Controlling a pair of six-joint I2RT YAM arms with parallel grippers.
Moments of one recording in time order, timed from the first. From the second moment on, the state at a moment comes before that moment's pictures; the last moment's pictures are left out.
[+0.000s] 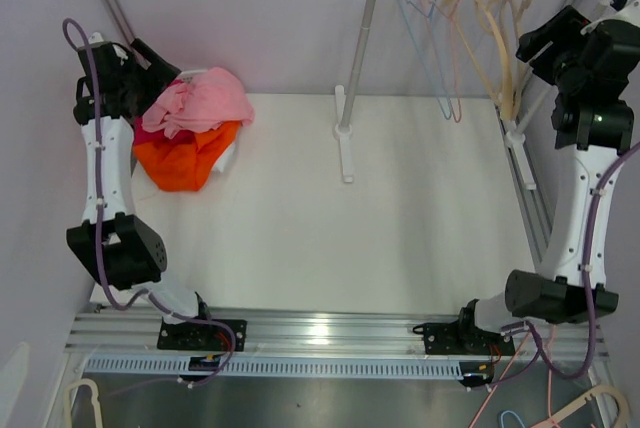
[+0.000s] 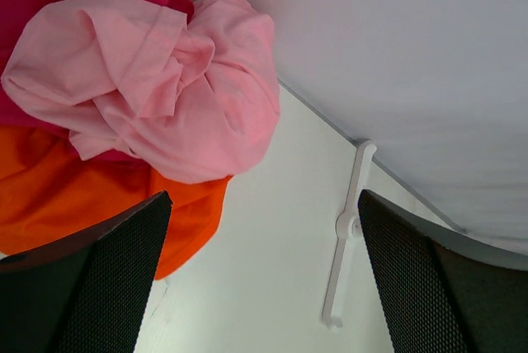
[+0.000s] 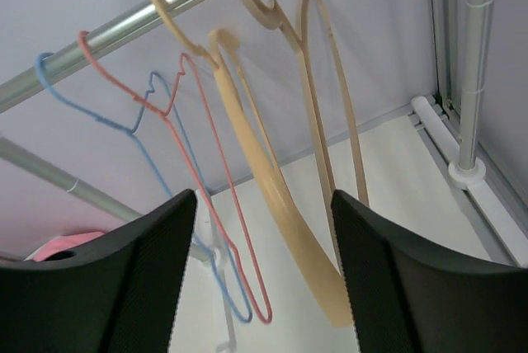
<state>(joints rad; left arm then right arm) 0.27 1.68 1.80 -0.58 0.18 -0.61 -0.19 1.50 2.01 -0.63 -0.05 0.45</state>
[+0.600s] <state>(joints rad) 0.03 0.44 1.12 -0.48 0.25 -0.49 -0.17 0.59 1.46 -0.57 -0.18 0.41</state>
